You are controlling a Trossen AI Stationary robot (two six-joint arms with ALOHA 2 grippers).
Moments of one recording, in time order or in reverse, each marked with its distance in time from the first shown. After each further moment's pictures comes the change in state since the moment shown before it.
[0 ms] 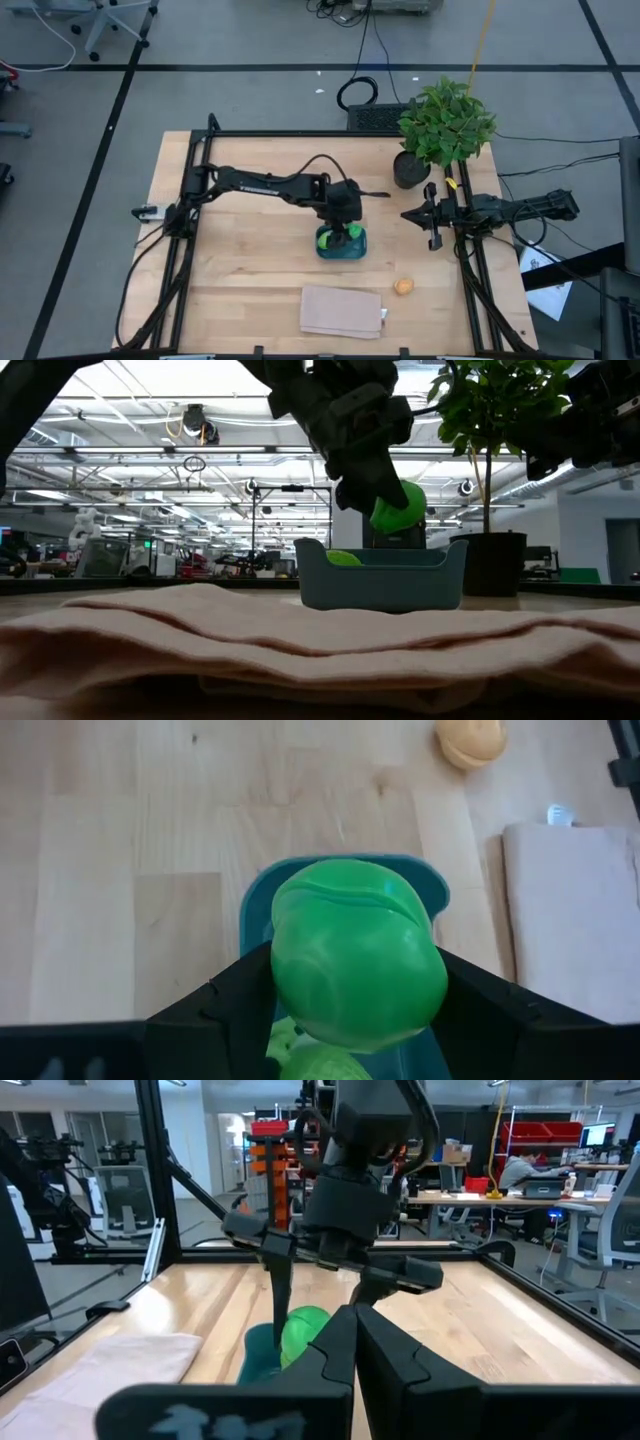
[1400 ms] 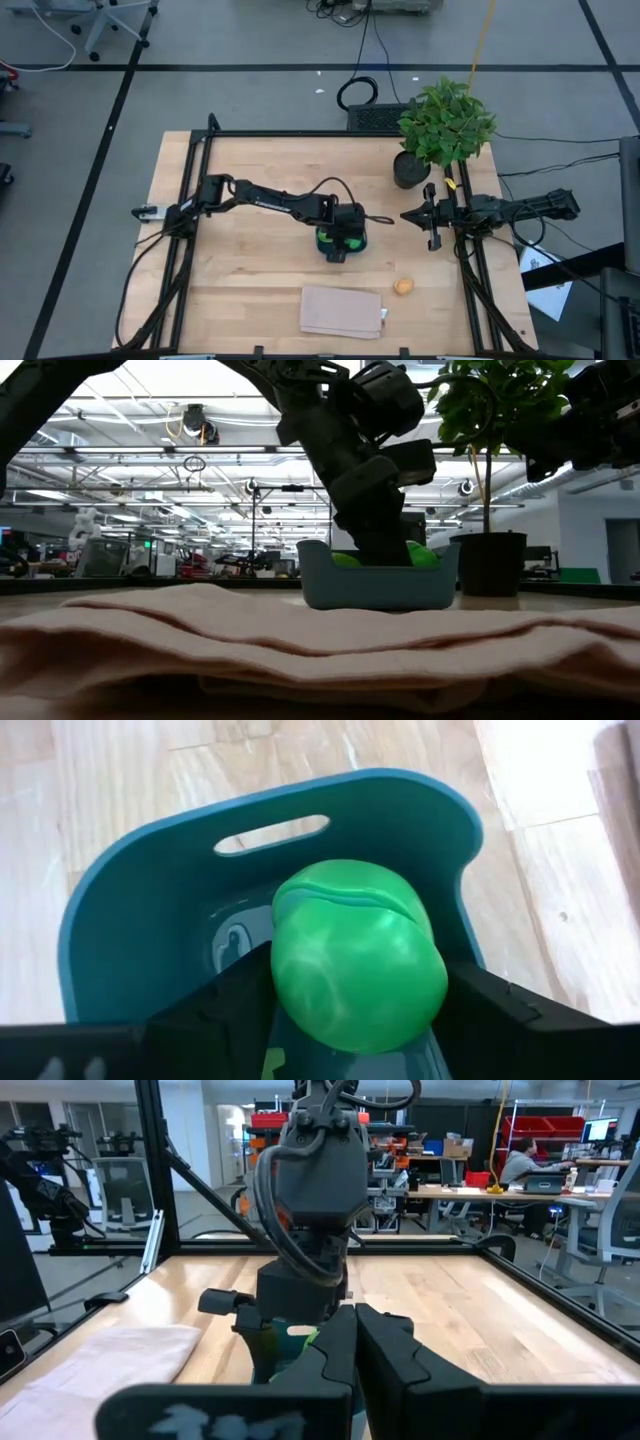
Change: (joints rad) left arm -0.072 0.135 0.000 0.060 -0.154 0.129; right arm 0.000 0.012 0.000 -0.007 0.000 -0.004
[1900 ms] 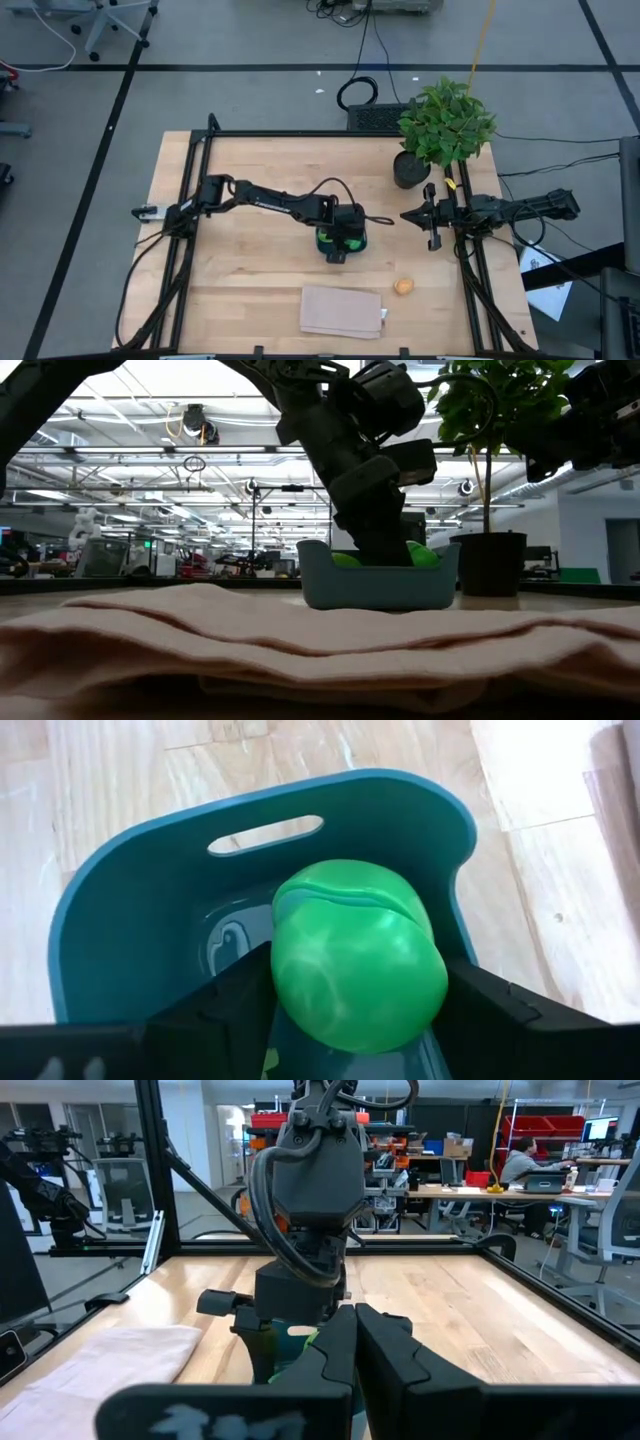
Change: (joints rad) left arm -0.004 0.000 0.000 0.000 -0.001 -0.007; right arm 0.000 0.000 0.000 0.000 0.000 0.003
